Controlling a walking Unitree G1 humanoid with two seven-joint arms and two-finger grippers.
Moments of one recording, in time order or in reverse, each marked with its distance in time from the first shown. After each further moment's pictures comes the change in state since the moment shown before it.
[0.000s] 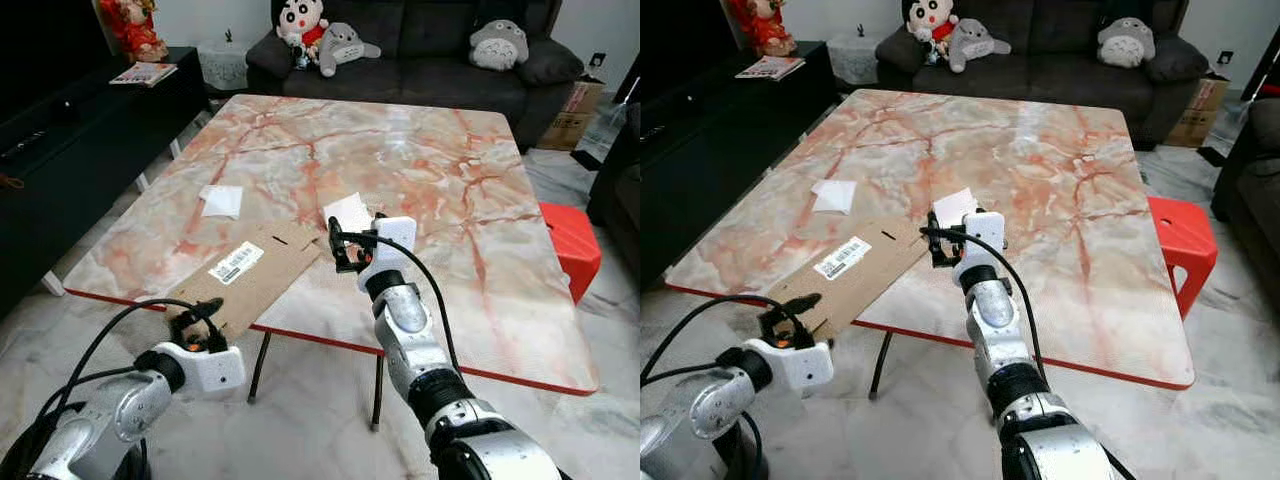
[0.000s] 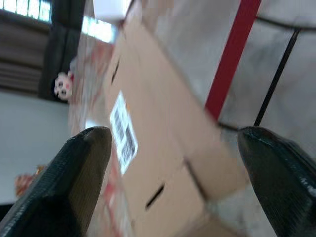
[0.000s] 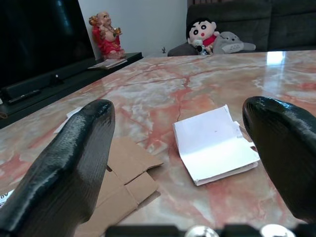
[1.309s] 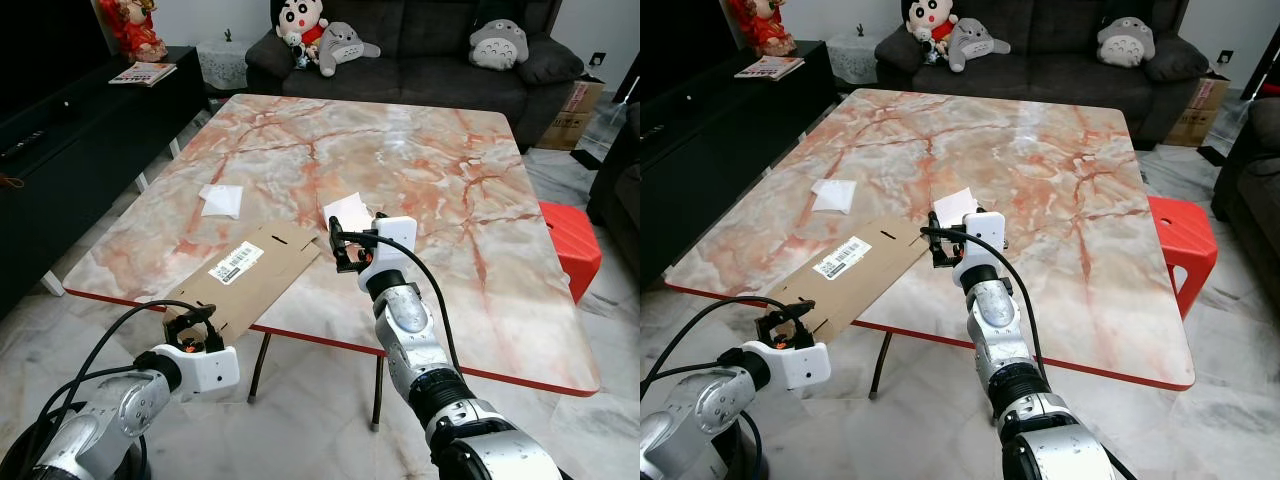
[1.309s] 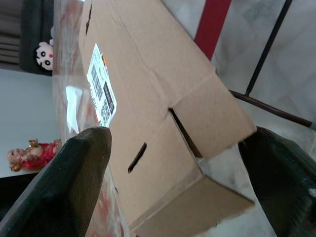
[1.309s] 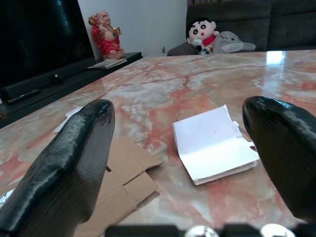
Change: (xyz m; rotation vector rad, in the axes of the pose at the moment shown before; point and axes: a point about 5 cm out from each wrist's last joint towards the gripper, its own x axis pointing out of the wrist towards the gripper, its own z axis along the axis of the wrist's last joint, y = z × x) left arm 0.008 -0.007 -0.026 0.020 0.172 -0.044; right arm 0.000 0.000 0.000 0.002 0.000 0.000
